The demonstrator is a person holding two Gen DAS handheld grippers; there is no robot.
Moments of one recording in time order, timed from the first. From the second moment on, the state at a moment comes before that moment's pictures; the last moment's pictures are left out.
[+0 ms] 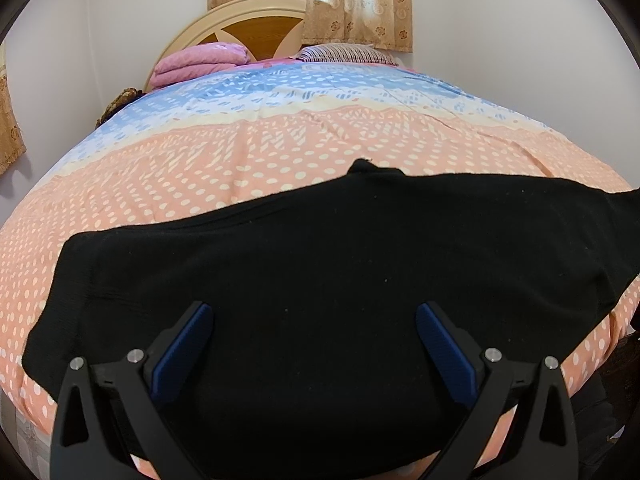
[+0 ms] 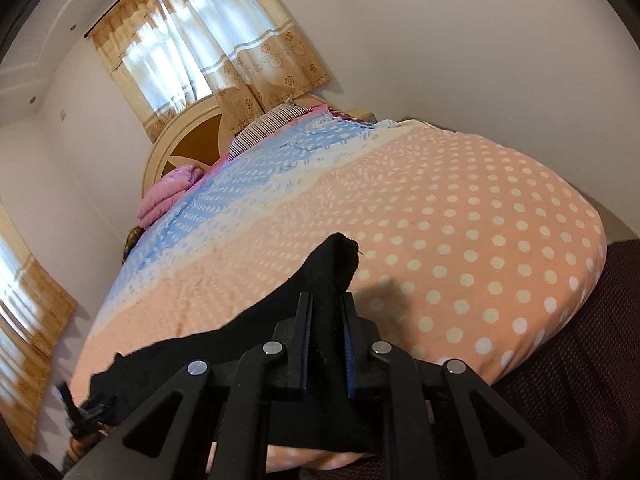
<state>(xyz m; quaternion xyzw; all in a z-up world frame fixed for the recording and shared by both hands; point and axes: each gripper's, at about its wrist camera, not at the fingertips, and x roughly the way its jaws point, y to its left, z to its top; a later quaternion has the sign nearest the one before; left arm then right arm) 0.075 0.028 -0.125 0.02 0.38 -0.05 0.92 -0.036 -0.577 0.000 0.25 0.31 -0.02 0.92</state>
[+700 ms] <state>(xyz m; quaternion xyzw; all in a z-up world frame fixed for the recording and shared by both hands) 0.072 0.031 -0.113 0.05 0.37 -0.08 0.93 -0.014 -0.426 0.046 0.30 0.32 0.10 0.89</state>
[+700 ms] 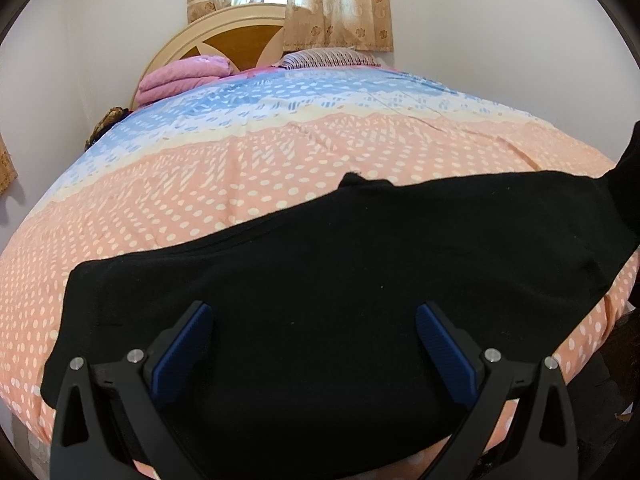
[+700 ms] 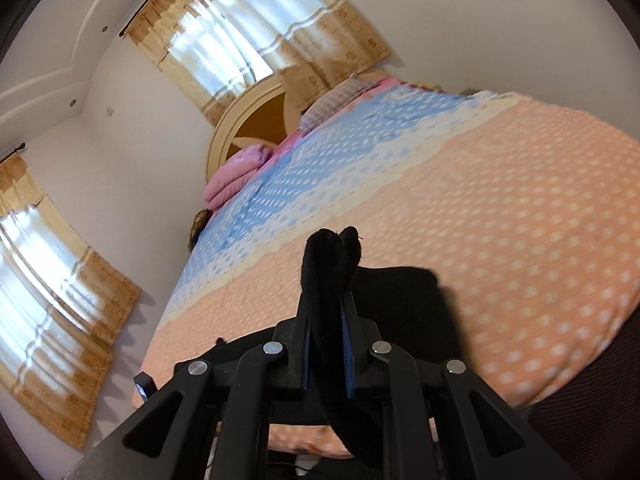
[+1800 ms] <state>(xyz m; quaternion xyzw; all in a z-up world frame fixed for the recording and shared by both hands) 0.068 -0.070 -0.064 0.03 0.35 -0.29 0.89 0.018 -0.360 -0.052 0.28 0.37 0.11 0.88</state>
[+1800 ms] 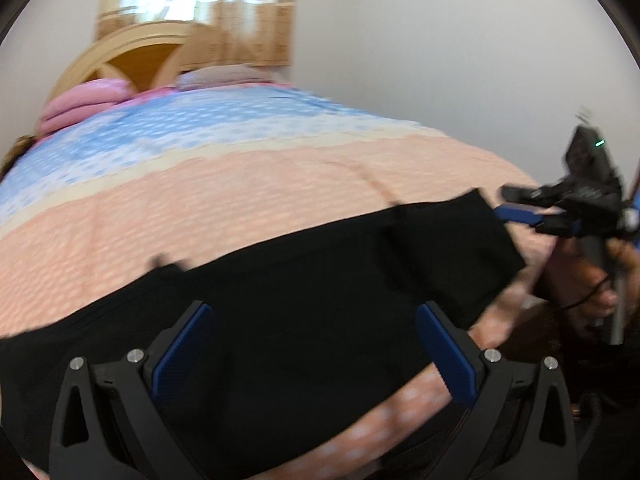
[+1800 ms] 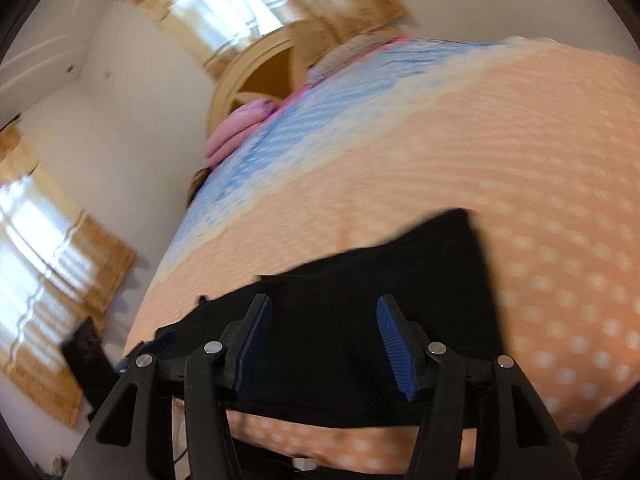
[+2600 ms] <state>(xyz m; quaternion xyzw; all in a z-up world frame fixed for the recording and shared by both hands) 0.115 -0.129 -0.046 -0.06 0.41 -0.39 0.82 -0.013 -0.399 -0.056 0.25 0.31 0.05 0.92</state>
